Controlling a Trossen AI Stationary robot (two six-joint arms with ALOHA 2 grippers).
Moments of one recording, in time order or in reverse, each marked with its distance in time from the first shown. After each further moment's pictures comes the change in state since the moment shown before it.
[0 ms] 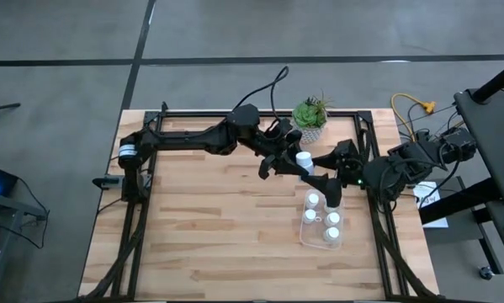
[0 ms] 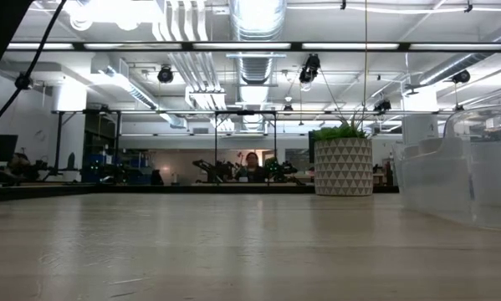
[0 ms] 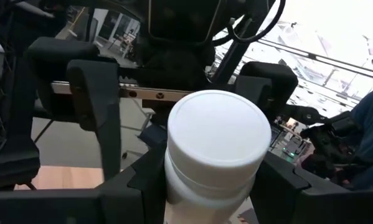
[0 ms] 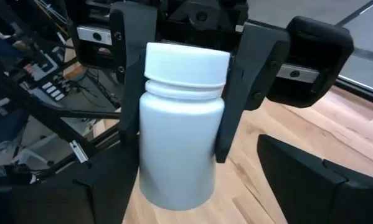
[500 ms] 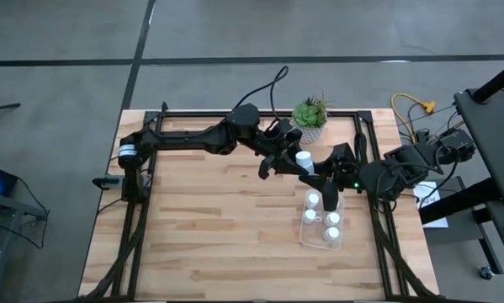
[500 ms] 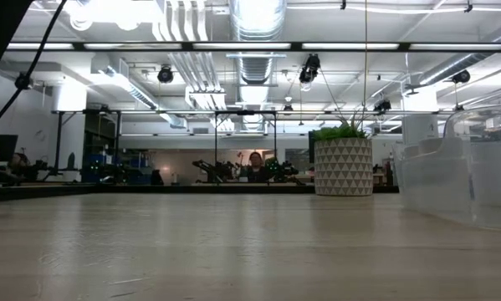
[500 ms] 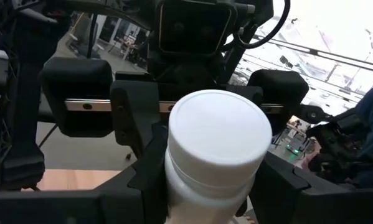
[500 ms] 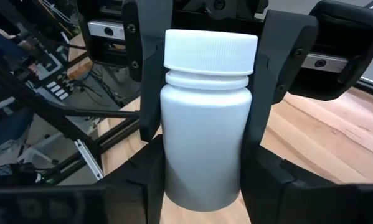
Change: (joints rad) left arm 0.000 0.001 0.000 0.000 0.000 0.030; right arm 0.000 0.029 -0.001 0.034 -0.006 0.006
